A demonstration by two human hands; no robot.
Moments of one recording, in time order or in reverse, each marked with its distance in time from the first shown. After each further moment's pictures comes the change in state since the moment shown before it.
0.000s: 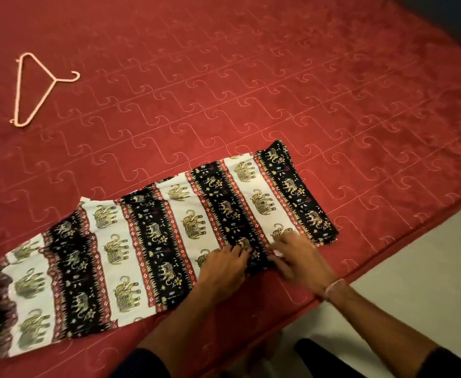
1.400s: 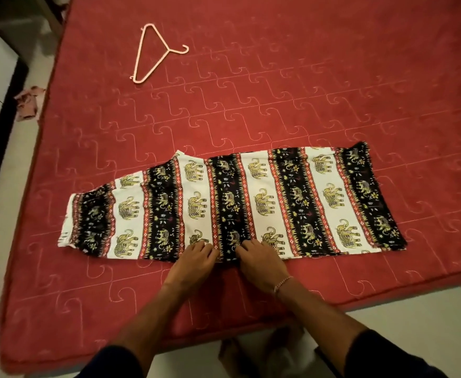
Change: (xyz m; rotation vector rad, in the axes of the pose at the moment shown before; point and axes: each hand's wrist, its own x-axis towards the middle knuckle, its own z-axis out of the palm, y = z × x) left_hand -0.200 -0.118 0.050 0.182 0.102 -0.230; right_hand 0.045 -0.213 0.091 -0.102 -0.185 -0.277
